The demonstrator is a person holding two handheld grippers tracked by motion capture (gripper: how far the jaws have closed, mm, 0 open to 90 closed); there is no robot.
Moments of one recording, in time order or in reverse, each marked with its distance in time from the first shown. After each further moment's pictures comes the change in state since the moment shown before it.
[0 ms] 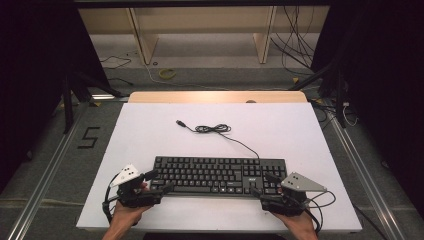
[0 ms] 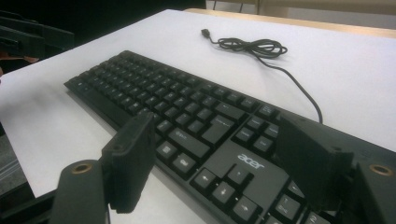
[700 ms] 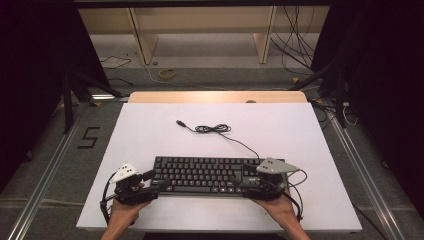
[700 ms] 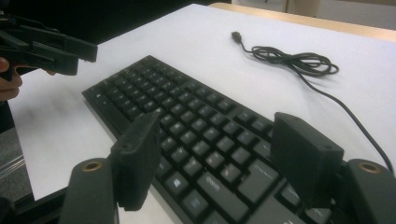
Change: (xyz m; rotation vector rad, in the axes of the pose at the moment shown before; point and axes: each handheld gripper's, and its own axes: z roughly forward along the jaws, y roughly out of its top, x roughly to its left) left arm 0.010 0.000 -0.001 0.042 0.085 -0.043; right arm 0.016 0.035 0.048 0.059 0.087 -0.034
